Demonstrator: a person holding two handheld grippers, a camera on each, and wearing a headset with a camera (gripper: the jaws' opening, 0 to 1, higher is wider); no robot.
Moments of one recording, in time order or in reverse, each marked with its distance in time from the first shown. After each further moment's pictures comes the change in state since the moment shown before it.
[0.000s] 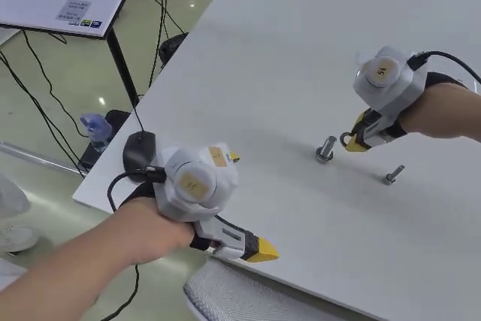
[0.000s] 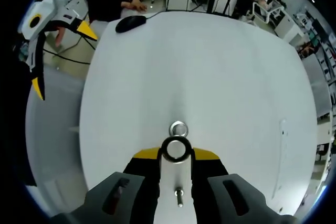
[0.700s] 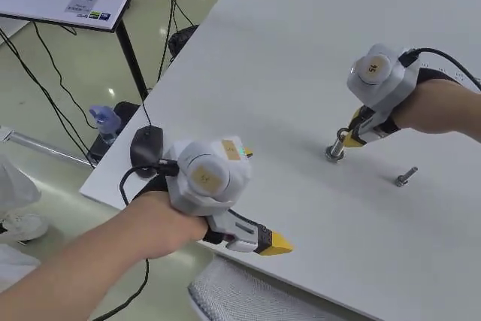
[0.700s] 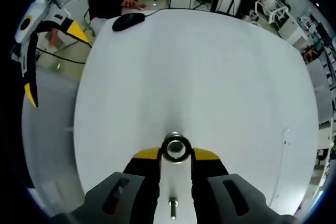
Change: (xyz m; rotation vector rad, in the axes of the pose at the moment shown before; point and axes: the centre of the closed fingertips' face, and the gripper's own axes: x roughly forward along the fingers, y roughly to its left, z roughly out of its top) left arm 0.004 0.005 0.004 -0.016 -0.009 0.003; right arm 0.022 -0.006 0.016 -0.027 0.018 0.011
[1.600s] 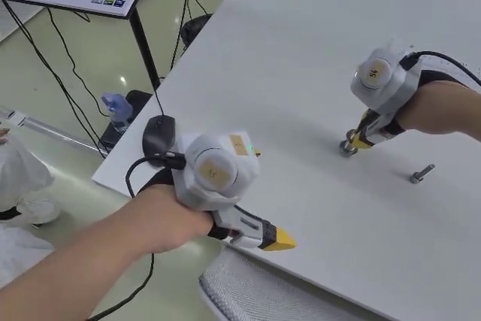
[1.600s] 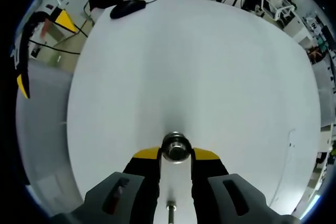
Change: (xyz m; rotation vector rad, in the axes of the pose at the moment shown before) left arm -0.005 -0.001 -0.011 -0.018 0.028 -0.007; right arm 0.029 -0.001 -0.007 -0.029 0.073 0.009
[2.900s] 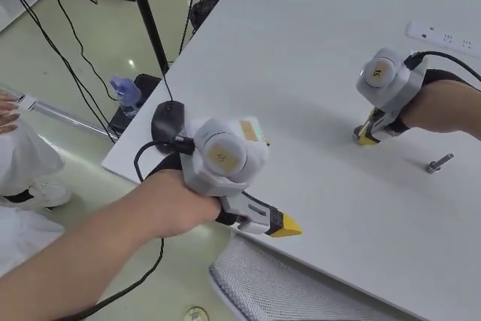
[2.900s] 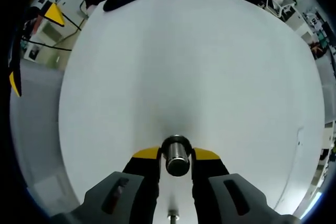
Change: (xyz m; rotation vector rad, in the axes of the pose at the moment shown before) left arm 0.002 0.004 -0.007 -0.011 0.022 -0.019; right arm 0.022 0.006 -0.005 0.015 0.024 0.011
